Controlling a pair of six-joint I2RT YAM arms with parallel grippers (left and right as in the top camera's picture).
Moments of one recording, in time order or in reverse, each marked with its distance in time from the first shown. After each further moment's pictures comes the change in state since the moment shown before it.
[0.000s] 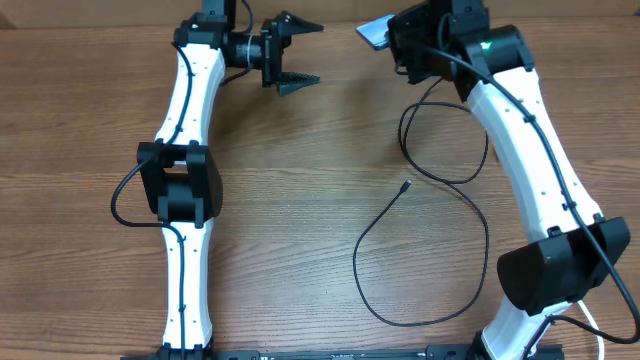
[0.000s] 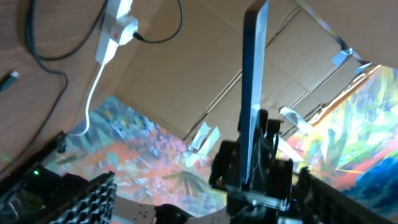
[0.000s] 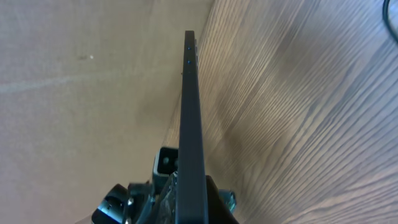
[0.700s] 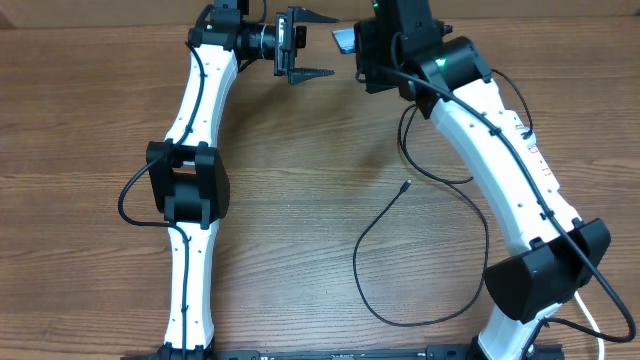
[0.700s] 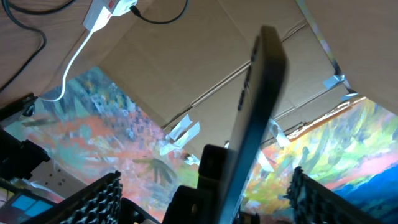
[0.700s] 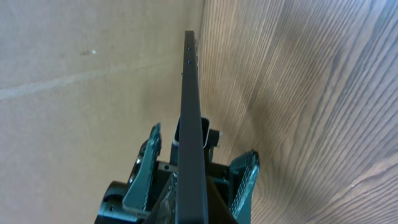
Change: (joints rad) left arm -0.036 0.000 0.000 0.241 0.010 -0.476; right arm 0.150 0.000 0.000 0.022 0.164 0.290
